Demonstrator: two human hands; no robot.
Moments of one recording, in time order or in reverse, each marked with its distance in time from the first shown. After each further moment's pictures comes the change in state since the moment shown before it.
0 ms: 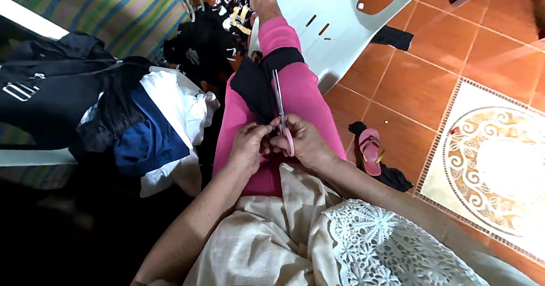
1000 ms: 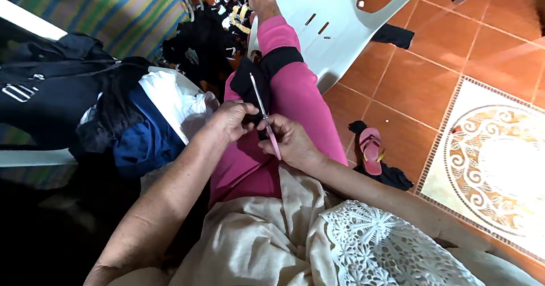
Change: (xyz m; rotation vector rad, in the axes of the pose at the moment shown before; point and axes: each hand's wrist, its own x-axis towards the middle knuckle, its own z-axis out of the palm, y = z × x) left_hand 0.035 0.062 -0.008 0.229 0.047 -0.174; right_hand 0.004 -0.002 0.017 -0.216 -0.056 -0.138
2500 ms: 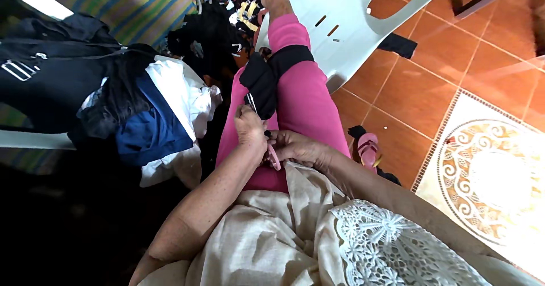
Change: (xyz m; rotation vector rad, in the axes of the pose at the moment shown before) left_hand -0.010 -0.039 0.039 -0.477 0.370 0.184; right_hand 0.010 0.024 -0.016 0.422 -0.574 0.346
